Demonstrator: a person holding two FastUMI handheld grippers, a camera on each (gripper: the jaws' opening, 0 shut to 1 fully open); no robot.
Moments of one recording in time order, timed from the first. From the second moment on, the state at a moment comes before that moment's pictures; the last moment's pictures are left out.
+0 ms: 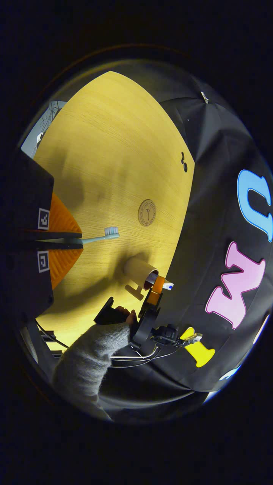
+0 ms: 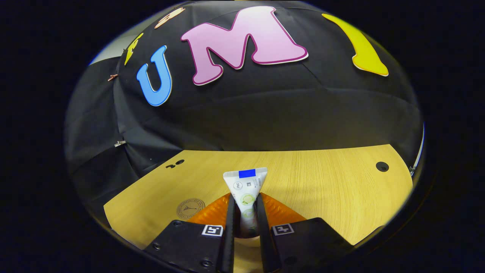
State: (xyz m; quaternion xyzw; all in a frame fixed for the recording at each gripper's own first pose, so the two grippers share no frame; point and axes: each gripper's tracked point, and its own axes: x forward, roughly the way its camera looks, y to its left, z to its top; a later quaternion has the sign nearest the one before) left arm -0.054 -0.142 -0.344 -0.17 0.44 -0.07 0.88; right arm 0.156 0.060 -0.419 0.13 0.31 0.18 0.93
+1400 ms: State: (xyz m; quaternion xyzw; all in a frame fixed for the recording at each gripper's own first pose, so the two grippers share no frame) left arm 0.235 -0.221 -0.278 -0.27 0.16 -0.06 0.95; right arm 0.053 -0.080 -0.443 0.09 0.39 0.09 0.91
